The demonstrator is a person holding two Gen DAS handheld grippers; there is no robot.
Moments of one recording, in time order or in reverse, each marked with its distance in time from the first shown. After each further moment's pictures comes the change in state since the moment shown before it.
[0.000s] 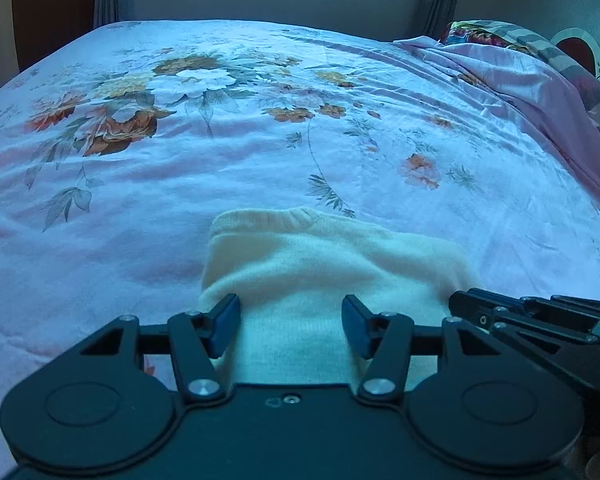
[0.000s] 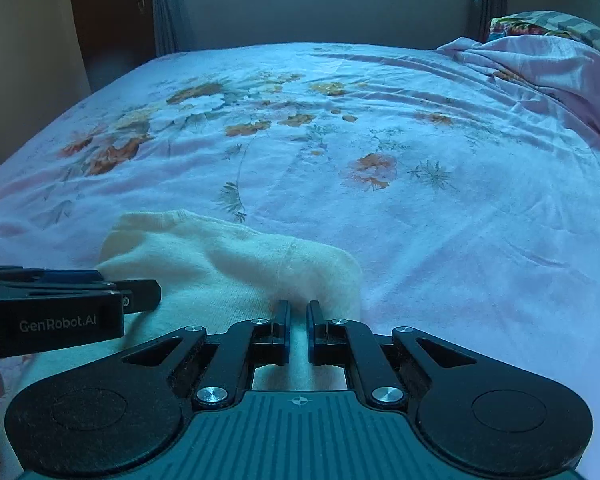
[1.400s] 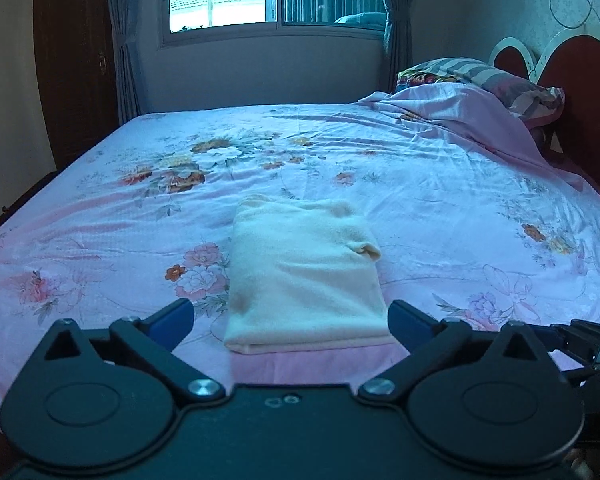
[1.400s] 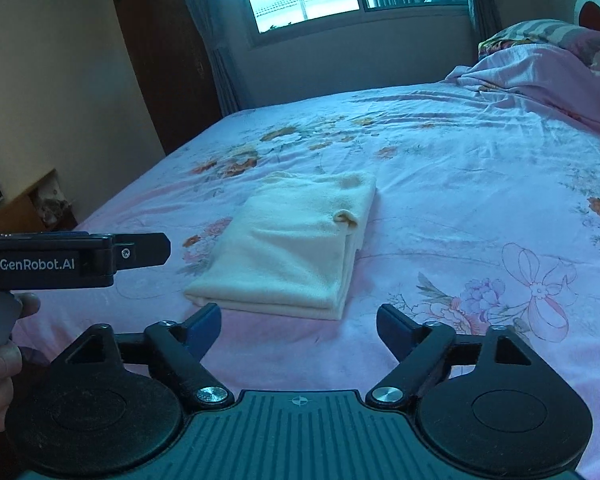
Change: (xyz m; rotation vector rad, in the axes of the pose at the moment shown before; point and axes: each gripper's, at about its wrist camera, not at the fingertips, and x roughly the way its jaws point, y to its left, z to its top) left arm -0.272 -0.071 -0.162 0.127 -0.225 0.094; right arm -0.287 0.016 -0.181 0.085 -0.157 0.210
